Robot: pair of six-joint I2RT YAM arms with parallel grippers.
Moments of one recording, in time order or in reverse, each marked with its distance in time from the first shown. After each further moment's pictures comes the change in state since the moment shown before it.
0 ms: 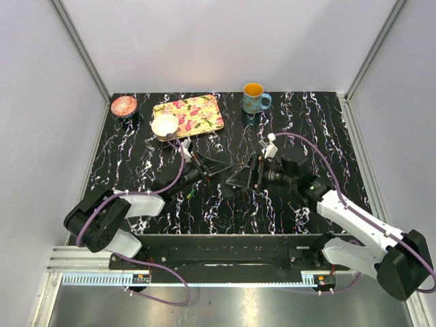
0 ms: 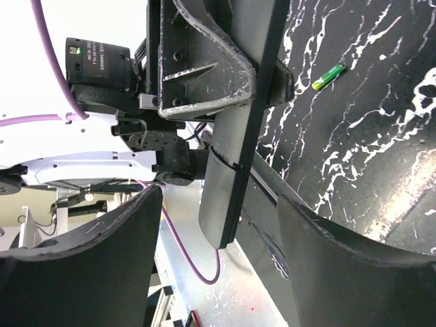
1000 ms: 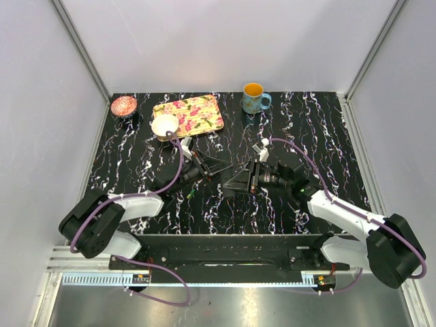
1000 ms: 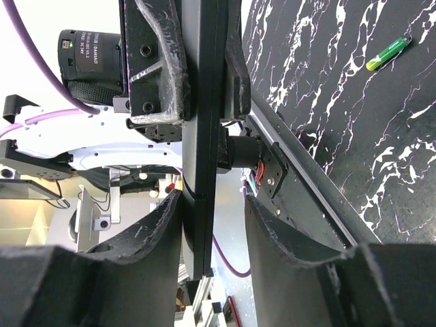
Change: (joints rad) left arm -0.021 -0.051 0.026 -0.043 -0.001 0.029; right arm 0.000 0.121 -0.136 0.389 -0.152 0.215
